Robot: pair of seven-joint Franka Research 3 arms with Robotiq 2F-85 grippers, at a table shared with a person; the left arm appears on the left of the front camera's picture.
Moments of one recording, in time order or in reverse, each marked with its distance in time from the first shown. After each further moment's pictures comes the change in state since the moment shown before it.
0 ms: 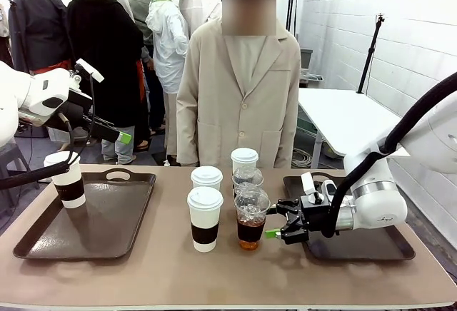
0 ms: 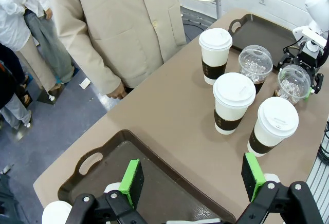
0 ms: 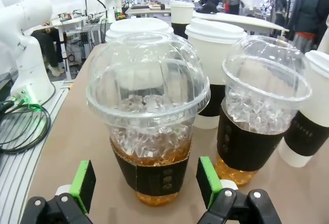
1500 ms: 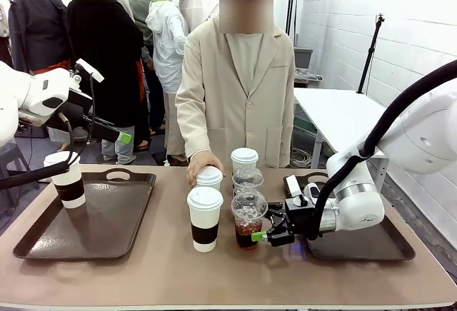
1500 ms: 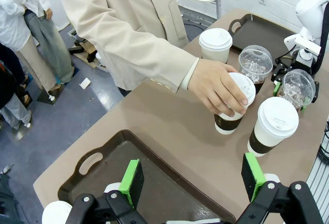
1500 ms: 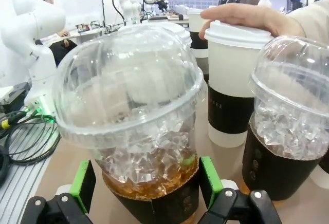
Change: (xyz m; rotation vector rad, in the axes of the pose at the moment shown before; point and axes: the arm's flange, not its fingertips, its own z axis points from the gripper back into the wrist) left arm 0.000 0.000 0.000 0.000 0.000 0.000; right arm -0.010 -0.008 -0.040 0.103 -0.063 -0.035
